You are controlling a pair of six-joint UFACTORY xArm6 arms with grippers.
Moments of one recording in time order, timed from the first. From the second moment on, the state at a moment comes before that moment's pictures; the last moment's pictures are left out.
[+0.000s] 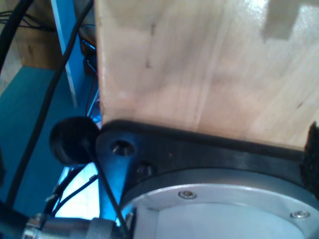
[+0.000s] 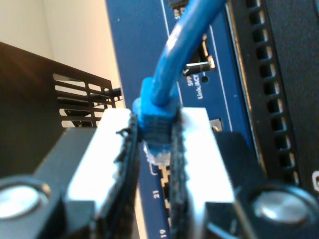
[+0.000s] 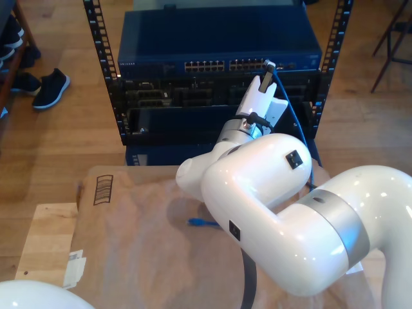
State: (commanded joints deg) left arm 97.7 -29.1 -6.2 8.6 61.6 -6.8; right arm 33.1 53.1 -91.3 59.3 -76.2 72.4
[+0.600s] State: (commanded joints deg) left arm 97.7 -29.1 -6.2 8.5 61.6 -6.8; right arm 32.9 53.2 -91.7 59.1 -75.8 72.4
